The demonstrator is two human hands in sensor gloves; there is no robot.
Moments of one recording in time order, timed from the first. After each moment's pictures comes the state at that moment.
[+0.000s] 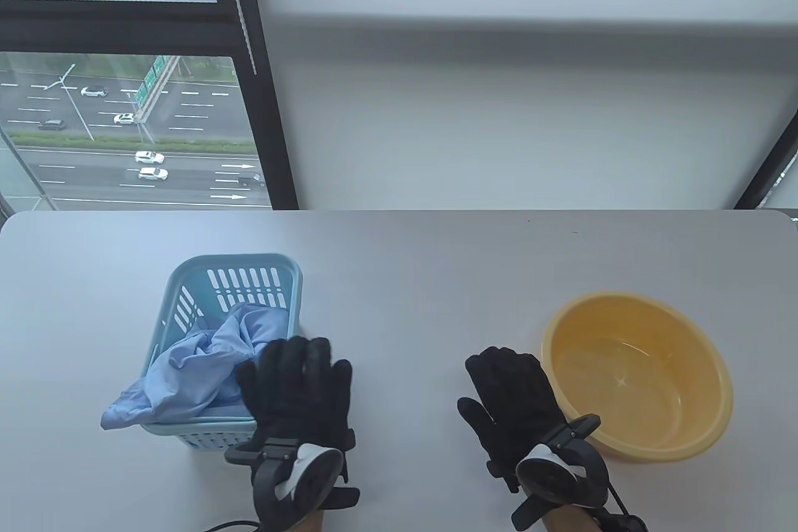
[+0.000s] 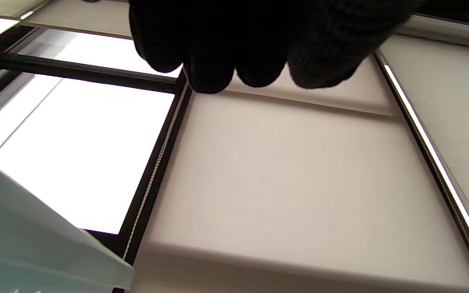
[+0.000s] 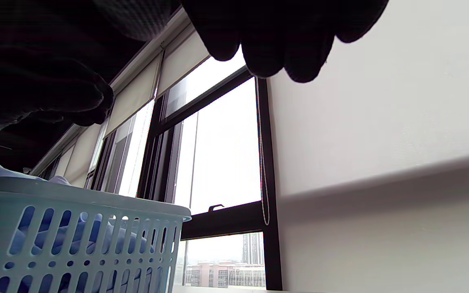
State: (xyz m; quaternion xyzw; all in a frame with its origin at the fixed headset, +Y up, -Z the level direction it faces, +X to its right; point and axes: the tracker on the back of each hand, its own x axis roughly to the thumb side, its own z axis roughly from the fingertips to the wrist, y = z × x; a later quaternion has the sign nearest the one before) left_hand -0.138 -0.649 -0.251 0.42 -0.08 0.08 0.90; right_hand 0.149 -0.691 -0.270 0.25 -0.36 0.88 0.16
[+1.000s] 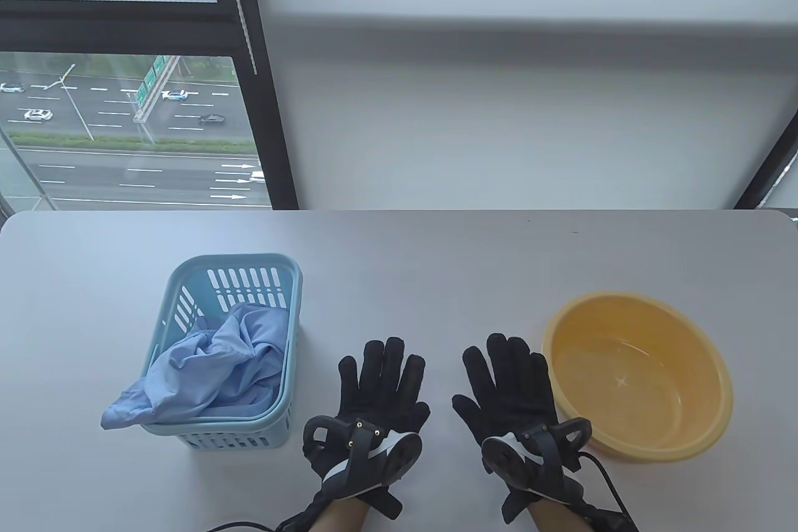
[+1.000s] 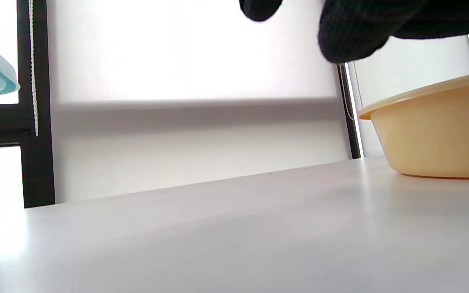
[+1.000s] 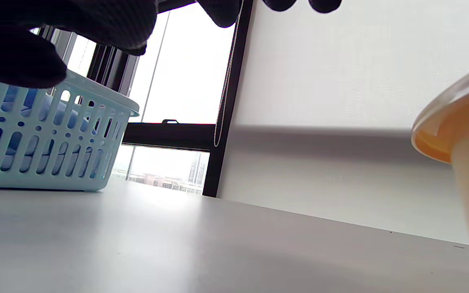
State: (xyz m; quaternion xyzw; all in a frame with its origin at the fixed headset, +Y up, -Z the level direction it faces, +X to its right) left_hand -0.077 -0.718 -0.290 0.16 -0.20 -0.02 0.97; right_hand 0.132 -0.717 -0.286 0.17 -0.24 0.95 0.01
